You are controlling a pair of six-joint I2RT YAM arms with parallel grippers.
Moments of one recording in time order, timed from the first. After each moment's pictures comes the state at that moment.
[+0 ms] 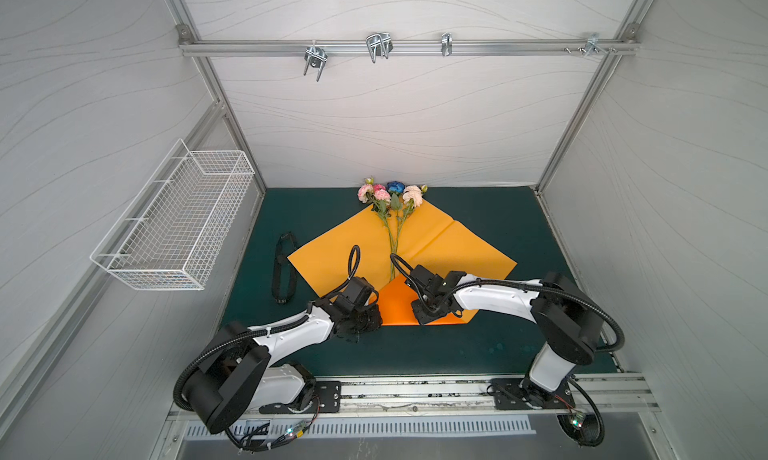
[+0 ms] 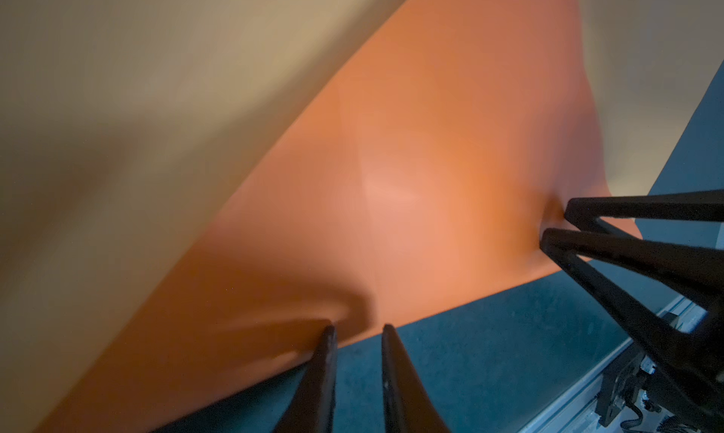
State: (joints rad) left arm -0.63 1.25 0.46 -0.29 0.21 -0.79; right arm 0.98 1.71 0.98 -0.58 0.01 0.52
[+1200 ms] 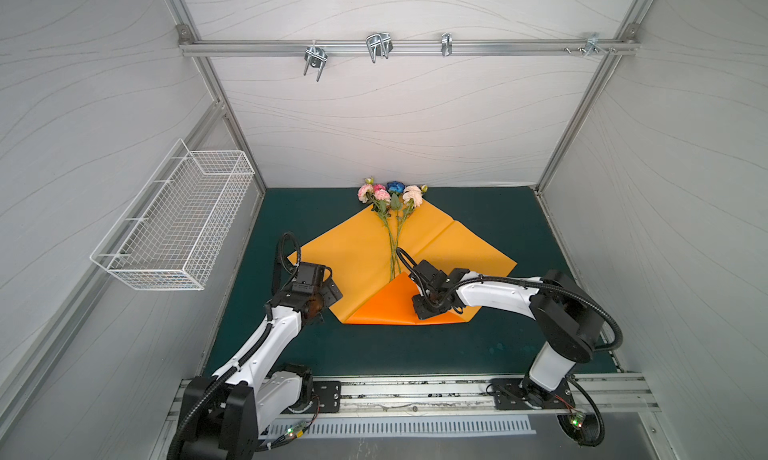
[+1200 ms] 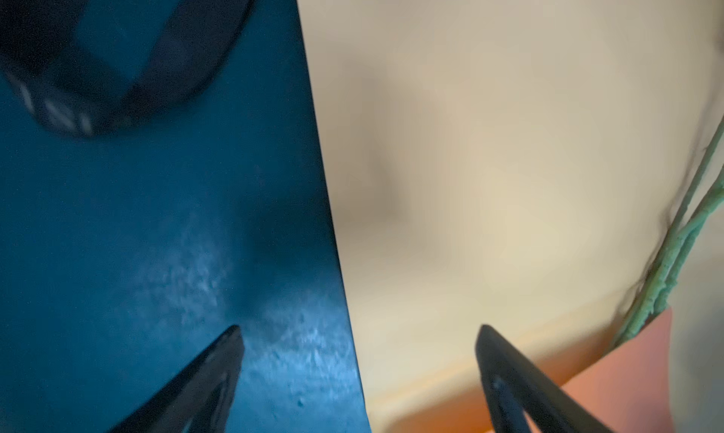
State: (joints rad) left arm -0.11 1.07 0.53 -0.52 -0.09 -0.79; right arm 0.94 1.71 0.98 -0.51 -0.05 0.52
